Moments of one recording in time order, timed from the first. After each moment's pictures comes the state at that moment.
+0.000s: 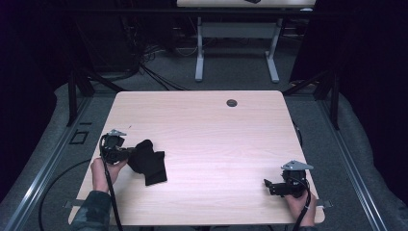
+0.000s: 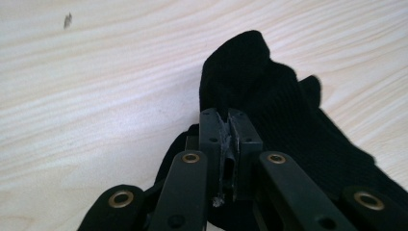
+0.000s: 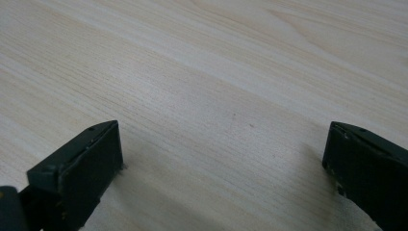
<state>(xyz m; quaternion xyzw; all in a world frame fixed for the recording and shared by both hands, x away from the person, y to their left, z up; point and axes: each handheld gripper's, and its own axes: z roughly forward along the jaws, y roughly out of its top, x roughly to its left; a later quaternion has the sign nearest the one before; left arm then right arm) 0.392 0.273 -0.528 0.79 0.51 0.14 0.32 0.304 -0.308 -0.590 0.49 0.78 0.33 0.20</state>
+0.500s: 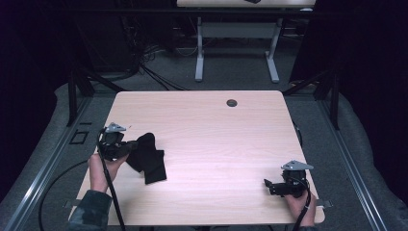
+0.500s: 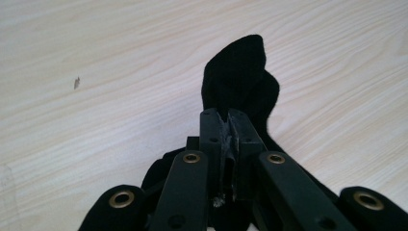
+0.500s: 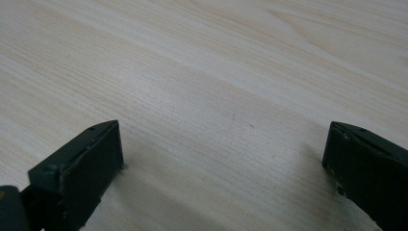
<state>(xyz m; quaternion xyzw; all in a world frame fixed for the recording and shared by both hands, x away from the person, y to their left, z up) 0.374 0.255 -0.479 0.79 0.47 0.18 0.35 0.304 -0.308 -0.591 0.49 0.78 0.33 0.20</state>
